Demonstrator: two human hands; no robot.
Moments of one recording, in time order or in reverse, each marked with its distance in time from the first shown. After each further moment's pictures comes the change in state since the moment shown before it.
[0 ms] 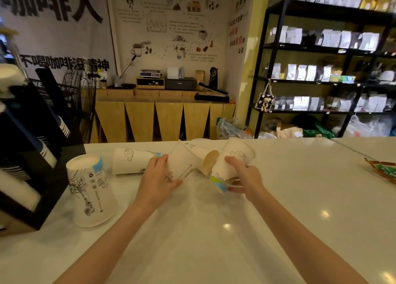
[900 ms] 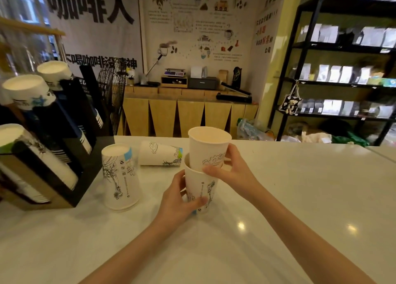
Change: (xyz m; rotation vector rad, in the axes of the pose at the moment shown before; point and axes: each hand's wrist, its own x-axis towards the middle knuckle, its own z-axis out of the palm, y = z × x) left_hand -0.063 0.006 -0.004 -0.570 -0.132 -0.230; right_hand -0.066 -0.013 0.045 -0.399 -0.502 -0.617
